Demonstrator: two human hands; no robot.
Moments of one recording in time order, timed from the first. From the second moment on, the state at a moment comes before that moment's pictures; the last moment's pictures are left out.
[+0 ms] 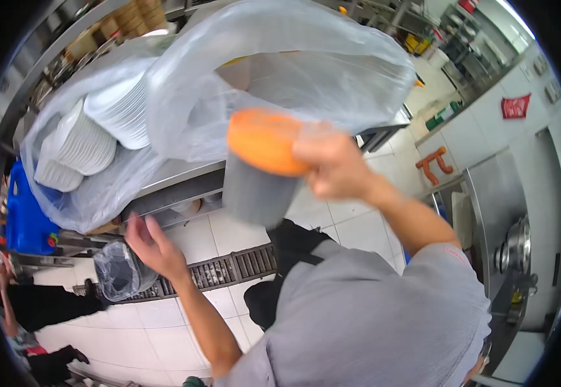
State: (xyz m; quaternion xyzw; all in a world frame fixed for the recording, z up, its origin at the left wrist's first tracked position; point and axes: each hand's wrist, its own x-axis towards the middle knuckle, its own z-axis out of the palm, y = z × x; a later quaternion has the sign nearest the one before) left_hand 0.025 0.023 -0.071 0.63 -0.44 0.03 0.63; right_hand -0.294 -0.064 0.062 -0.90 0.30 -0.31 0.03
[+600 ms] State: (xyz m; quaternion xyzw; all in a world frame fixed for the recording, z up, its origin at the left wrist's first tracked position) left_hand -0.114 -0.295 0.269 0.38 -0.71 0.23 0.54; right_hand -0.374 -0.332 0.073 -0.89 0.37 -0.23 -0.13
